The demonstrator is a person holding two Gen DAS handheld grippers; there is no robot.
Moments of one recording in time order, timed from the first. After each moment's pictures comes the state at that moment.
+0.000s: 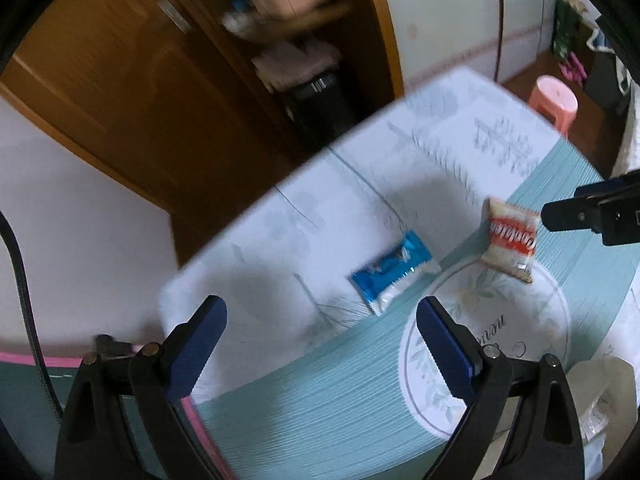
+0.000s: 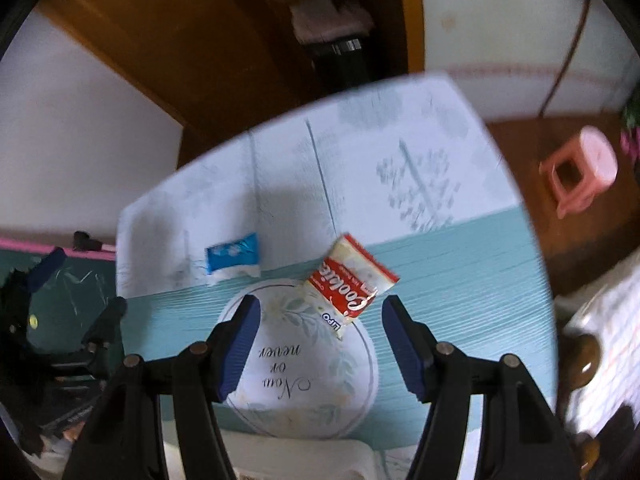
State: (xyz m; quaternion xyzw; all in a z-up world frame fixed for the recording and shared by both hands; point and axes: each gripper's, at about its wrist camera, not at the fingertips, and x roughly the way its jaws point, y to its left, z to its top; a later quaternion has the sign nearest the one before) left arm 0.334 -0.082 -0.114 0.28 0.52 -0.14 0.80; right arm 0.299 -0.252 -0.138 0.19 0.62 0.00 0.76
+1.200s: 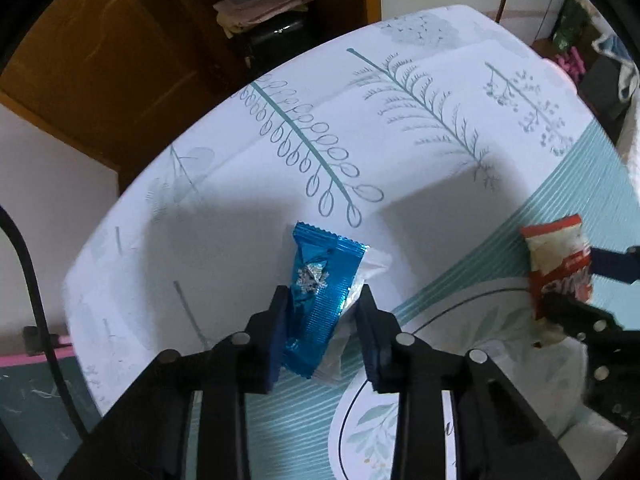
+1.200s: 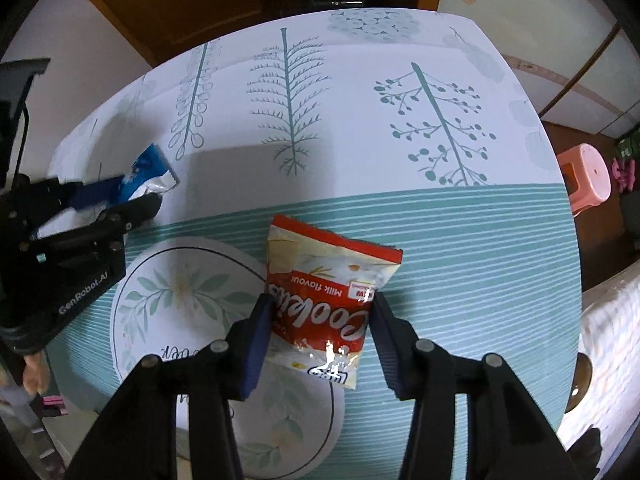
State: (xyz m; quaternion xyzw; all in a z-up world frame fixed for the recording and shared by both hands) left arm 0.377 -0.121 -0.216 0.24 0.59 -0.15 0.76; right arm 0.295 -0.218 -0.213 0.08 0.65 0.00 0.75
